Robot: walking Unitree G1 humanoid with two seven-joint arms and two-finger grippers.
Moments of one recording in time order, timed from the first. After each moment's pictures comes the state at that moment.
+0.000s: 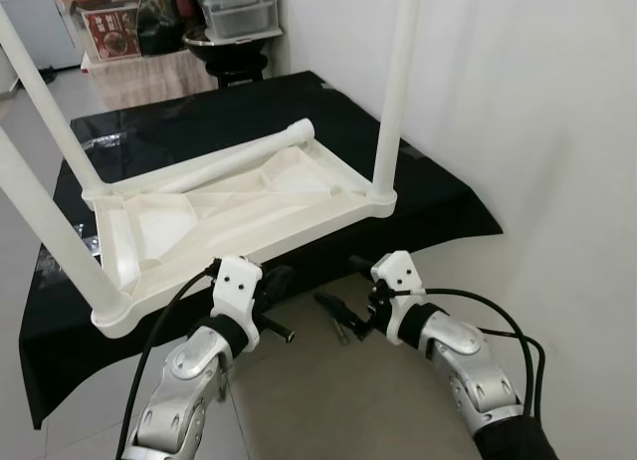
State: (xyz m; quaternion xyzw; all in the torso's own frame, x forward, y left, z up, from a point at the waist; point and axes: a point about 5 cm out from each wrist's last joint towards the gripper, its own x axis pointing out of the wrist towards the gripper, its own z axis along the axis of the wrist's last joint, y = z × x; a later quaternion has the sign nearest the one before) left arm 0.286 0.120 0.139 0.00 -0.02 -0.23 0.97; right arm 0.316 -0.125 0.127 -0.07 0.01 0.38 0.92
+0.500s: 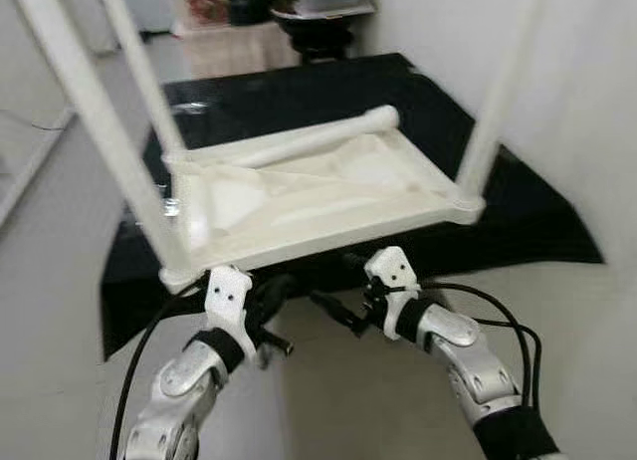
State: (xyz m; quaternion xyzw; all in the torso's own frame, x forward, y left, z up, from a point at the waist) left arm 0.260 0.123 0.126 -0.05 0.02 -0.25 0.97; right arm 0.314 -0.119 0.124 -0.08 0.02 0.40 0.91
